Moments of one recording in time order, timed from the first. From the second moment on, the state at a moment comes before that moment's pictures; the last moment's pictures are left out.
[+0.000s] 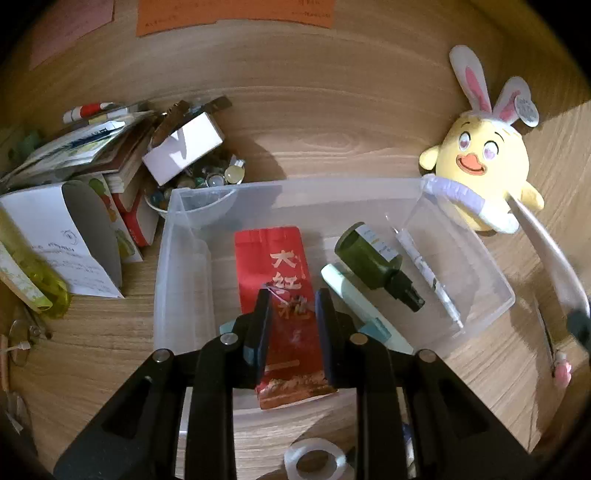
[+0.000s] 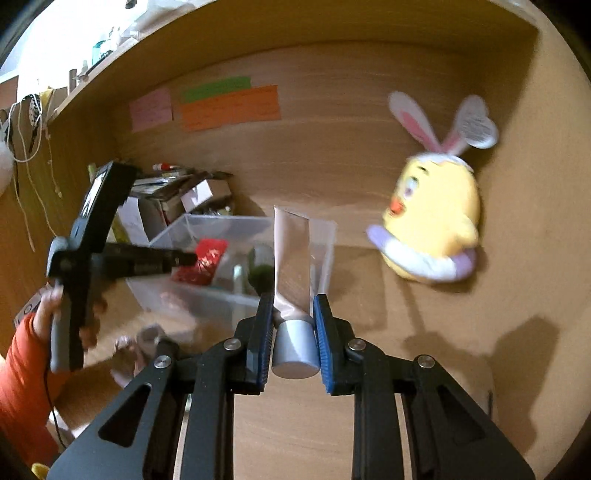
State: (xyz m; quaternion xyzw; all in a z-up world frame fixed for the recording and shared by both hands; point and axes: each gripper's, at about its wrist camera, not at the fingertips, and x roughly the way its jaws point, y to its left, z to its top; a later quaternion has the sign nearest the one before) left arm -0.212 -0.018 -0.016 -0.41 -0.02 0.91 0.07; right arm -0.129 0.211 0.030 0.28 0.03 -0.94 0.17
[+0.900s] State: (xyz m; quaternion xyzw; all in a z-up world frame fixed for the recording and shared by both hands) left arm -0.111 -0.026 -0.004 -0.36 0.04 0.93 0.06; right arm -0.248 0.149 -0.019 0.39 0.10 -0.90 0.16
